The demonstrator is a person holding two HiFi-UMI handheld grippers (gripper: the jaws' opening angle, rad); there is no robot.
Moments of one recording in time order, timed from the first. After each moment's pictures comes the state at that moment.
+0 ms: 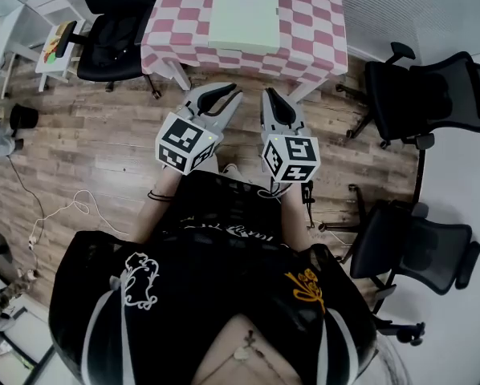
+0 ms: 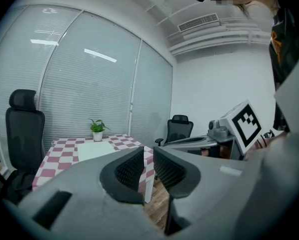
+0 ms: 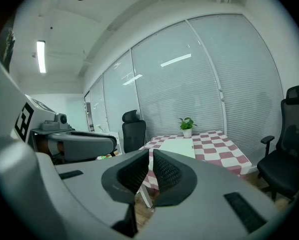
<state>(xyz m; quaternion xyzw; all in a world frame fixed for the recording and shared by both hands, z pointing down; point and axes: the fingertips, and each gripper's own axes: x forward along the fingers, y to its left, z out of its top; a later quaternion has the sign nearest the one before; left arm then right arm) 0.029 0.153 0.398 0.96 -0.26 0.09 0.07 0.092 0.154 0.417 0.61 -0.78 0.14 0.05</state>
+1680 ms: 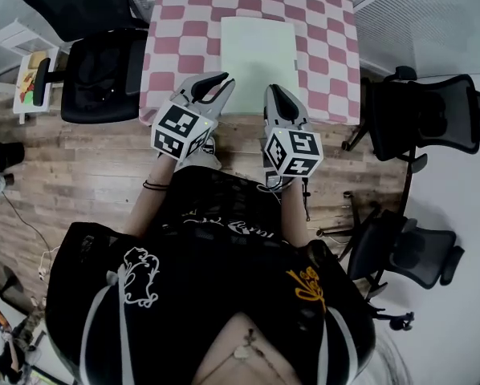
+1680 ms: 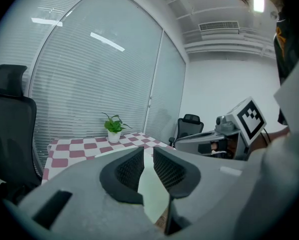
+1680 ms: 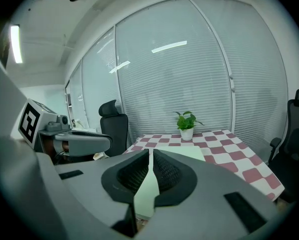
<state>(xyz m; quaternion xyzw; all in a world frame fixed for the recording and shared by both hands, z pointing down) -0.019 -0.164 0.437 0.96 -0.22 0.11 0.12 0.067 -0.137 0.445 0.65 -0.73 0.17 0.09</state>
